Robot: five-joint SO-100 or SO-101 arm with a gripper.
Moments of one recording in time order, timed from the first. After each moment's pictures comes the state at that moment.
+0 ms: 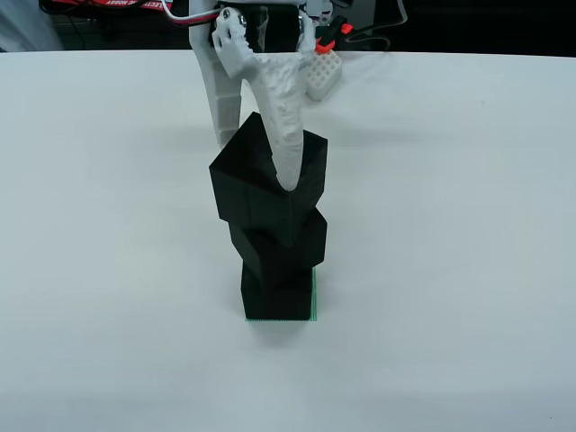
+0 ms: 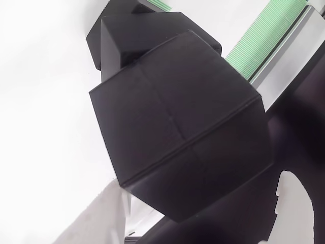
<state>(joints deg) 3.3 107.8 86.9 85.8 -41.6</state>
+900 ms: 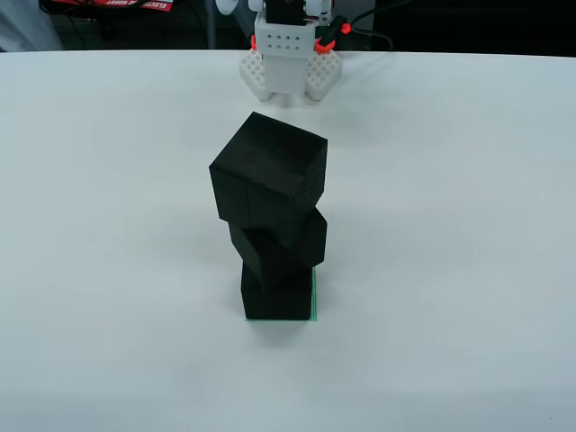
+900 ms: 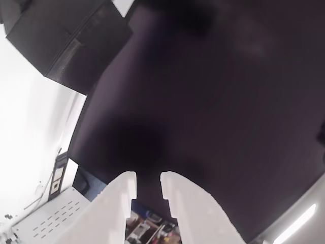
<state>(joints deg) 4.5 148.7 106.2 69.3 -24.9</state>
